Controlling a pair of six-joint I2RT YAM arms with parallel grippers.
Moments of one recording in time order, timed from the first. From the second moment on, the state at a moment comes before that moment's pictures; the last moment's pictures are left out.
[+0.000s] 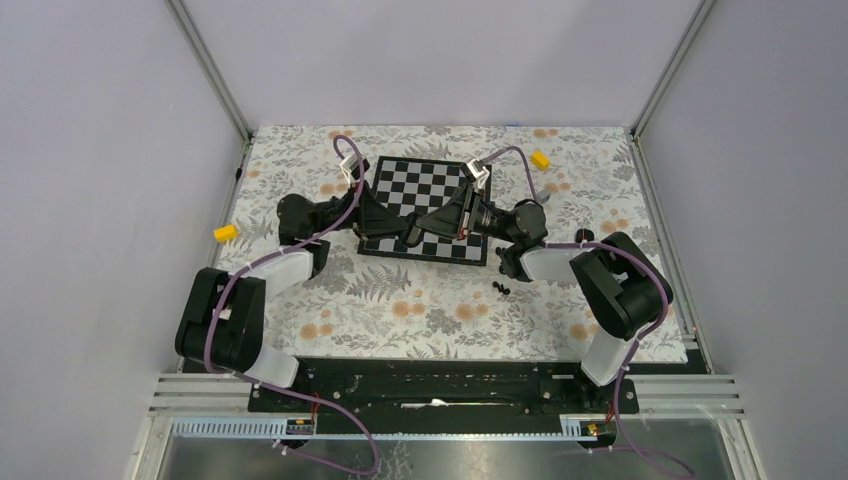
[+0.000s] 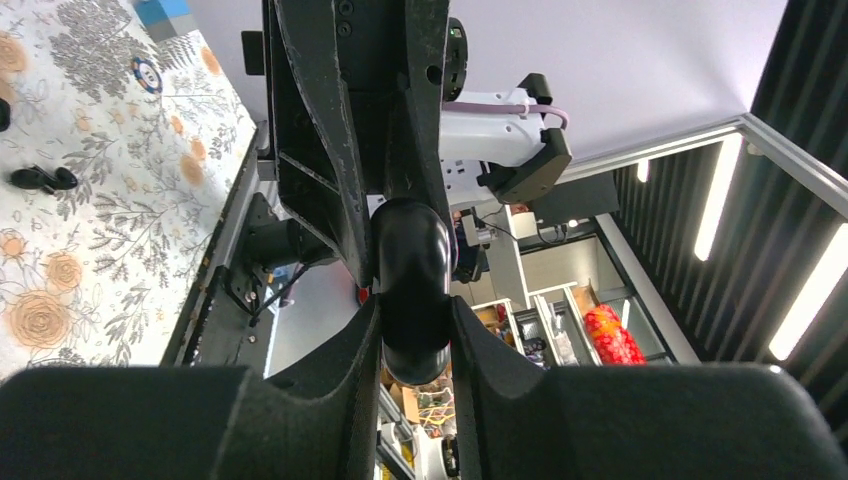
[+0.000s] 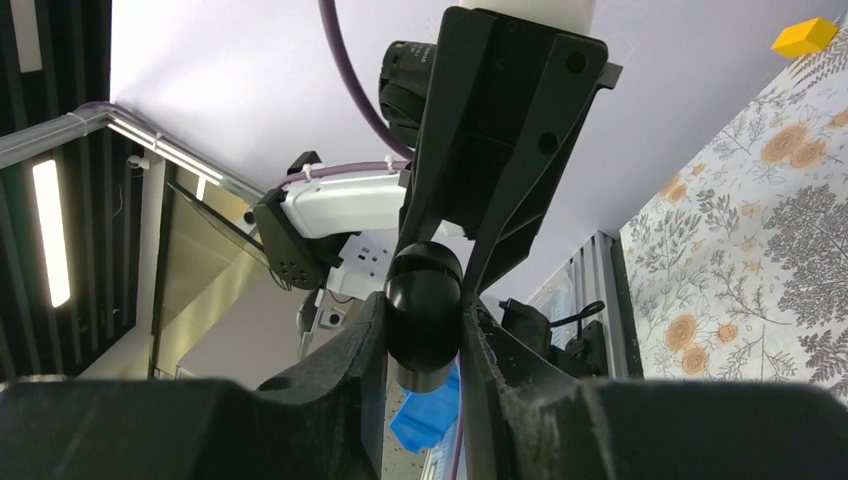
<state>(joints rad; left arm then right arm) -0.23 1.46 0.70 1.18 1.25 -1.69 0.57 1.76 0.79 1.46 -0.82 1.52</state>
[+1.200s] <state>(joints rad) -0.21 1.33 0.87 0.11 0.89 -0.89 0.51 1.78 0.58 1.36 -0.71 1.47</state>
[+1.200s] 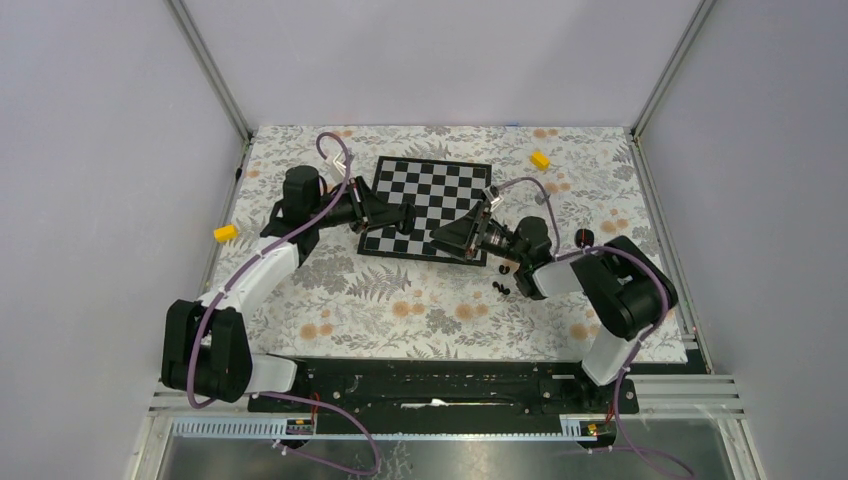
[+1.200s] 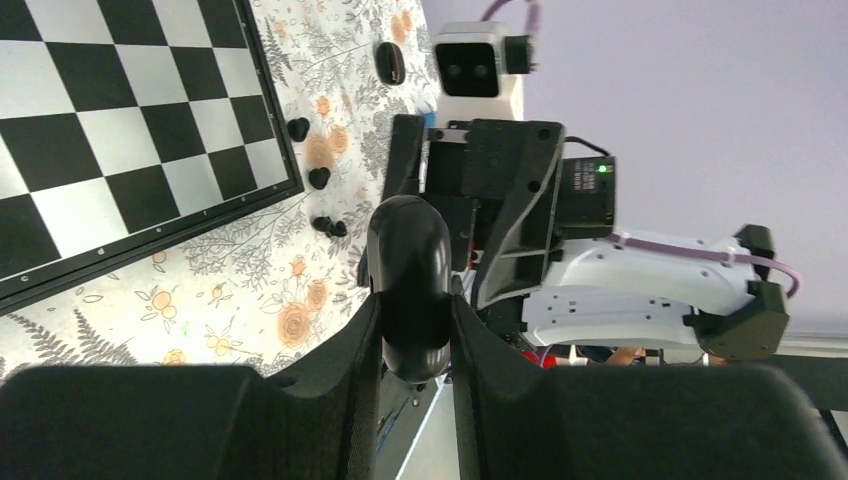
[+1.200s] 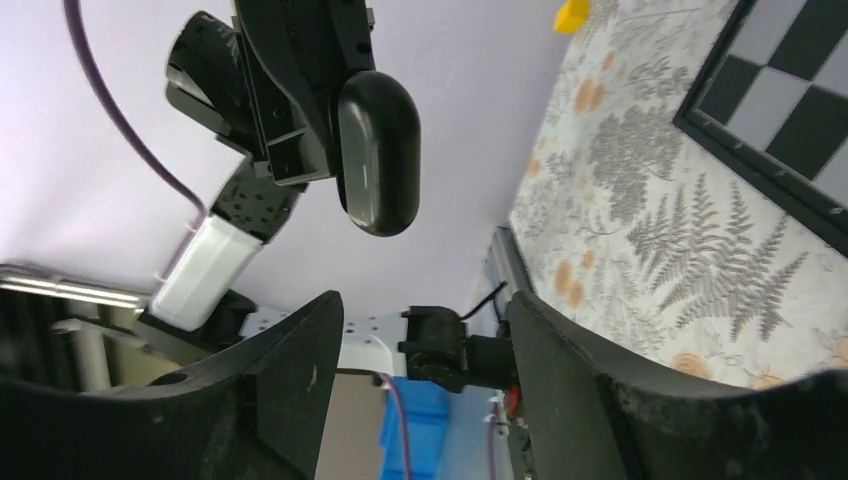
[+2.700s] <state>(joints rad) -0.23 1.33 0.86 0.08 0.89 -0.84 0.64 1.59 0.82 0.60 -0.46 0.97</state>
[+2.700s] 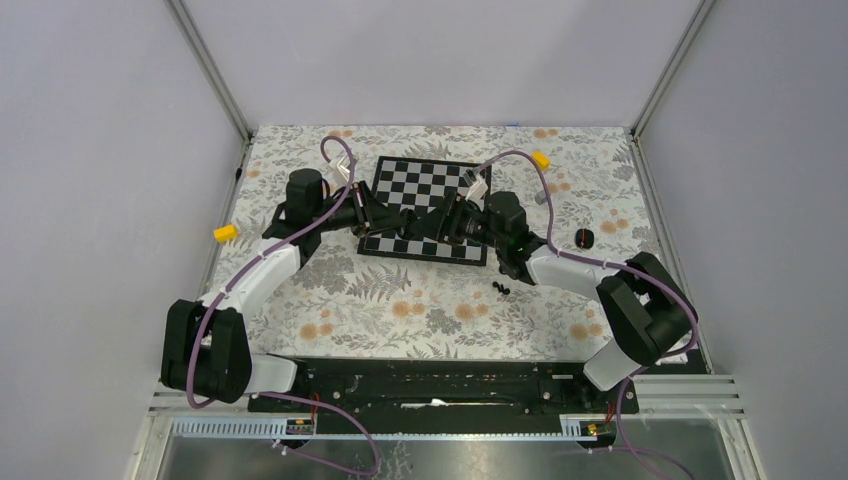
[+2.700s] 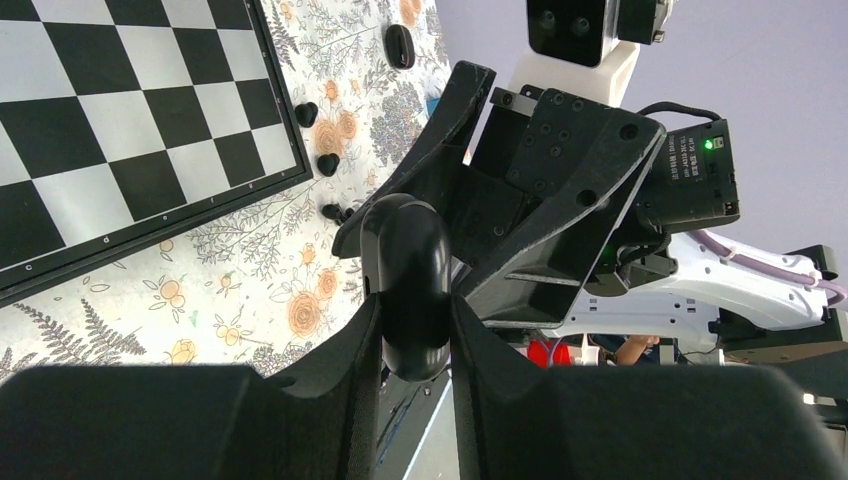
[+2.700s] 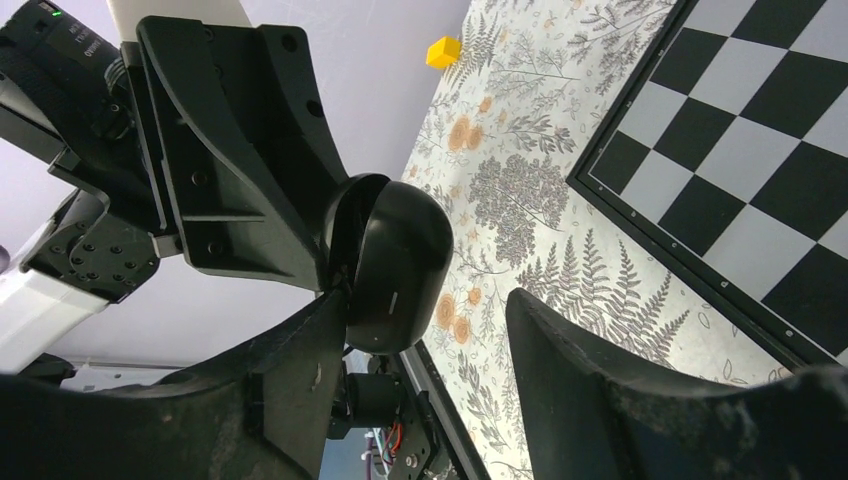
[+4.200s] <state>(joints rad) -0.24 1.32 0.86 0.00 0.88 -0.78 0.64 1.64 0.83 0.72 -0.50 1.07</state>
